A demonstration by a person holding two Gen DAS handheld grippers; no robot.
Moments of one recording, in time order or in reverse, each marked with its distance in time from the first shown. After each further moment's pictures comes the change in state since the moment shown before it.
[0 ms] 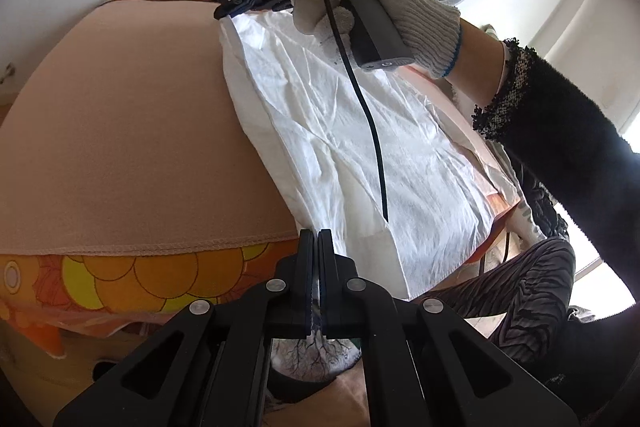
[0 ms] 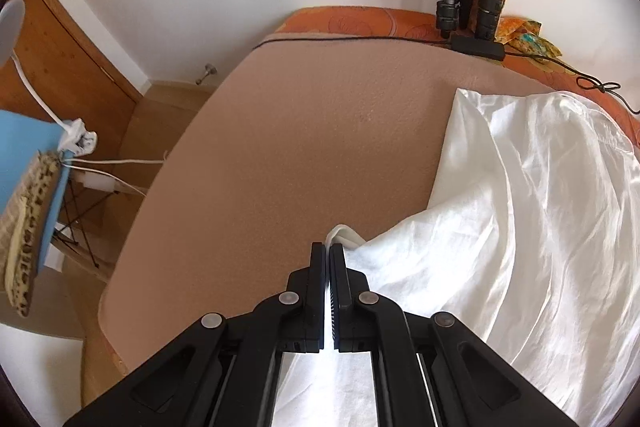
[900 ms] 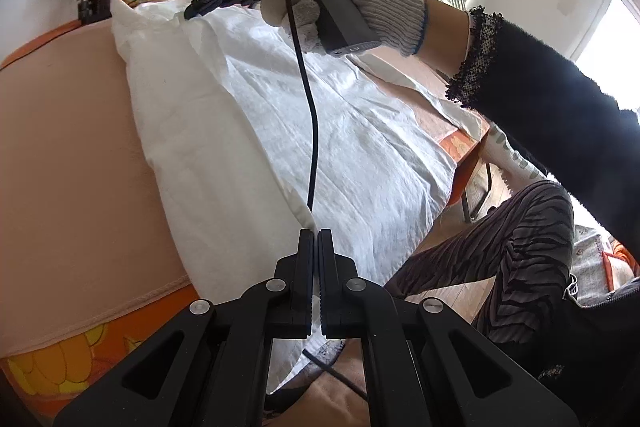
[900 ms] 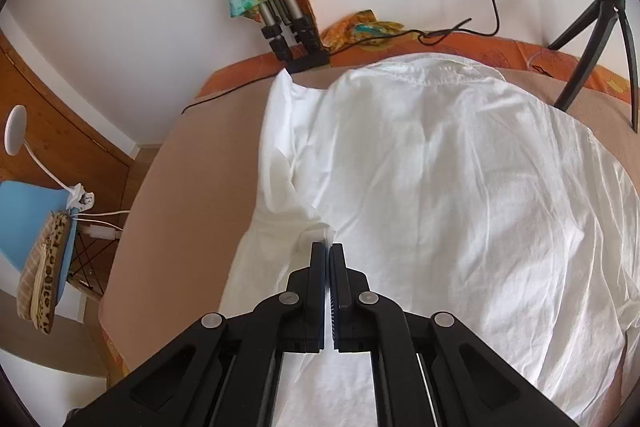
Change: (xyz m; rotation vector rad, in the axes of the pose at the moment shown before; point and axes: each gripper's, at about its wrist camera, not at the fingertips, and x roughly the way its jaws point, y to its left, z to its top) left arm 0.070 -0.090 0.022 0.270 0.176 -0.110; right arm -0.074 -0.179 -0.041 0.192 -0.116 0.017
